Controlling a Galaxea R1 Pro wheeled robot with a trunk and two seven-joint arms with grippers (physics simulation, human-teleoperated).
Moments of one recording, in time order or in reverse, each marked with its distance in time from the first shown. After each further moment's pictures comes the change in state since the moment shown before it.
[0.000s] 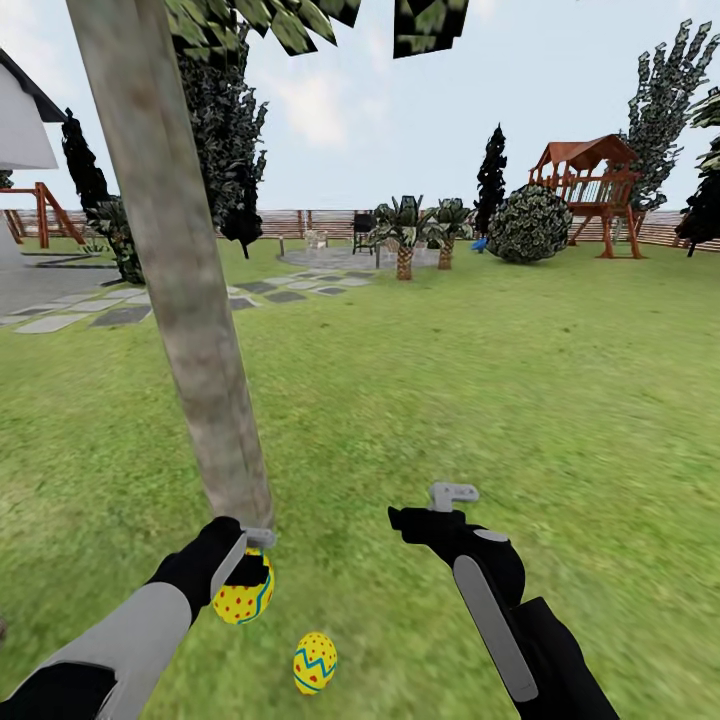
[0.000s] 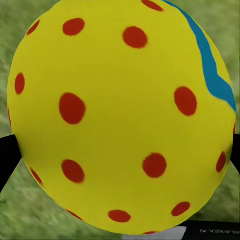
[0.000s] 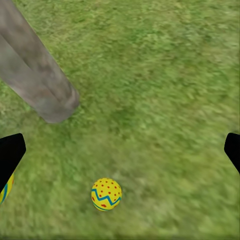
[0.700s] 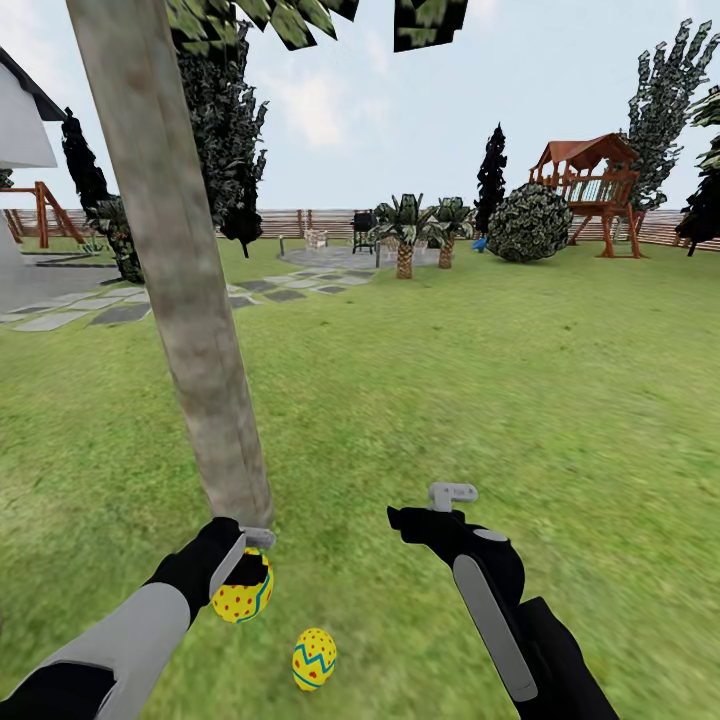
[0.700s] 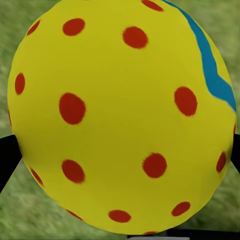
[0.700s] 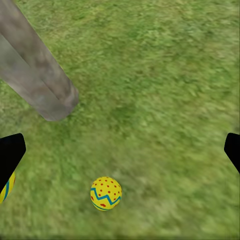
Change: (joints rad) left arm 0.001 0.004 -0.002 0.002 0.002 -0.015 -0.001; right arm -0.001 0.002 0.000 0.000 -0.004 0.000 0.001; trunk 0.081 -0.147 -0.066
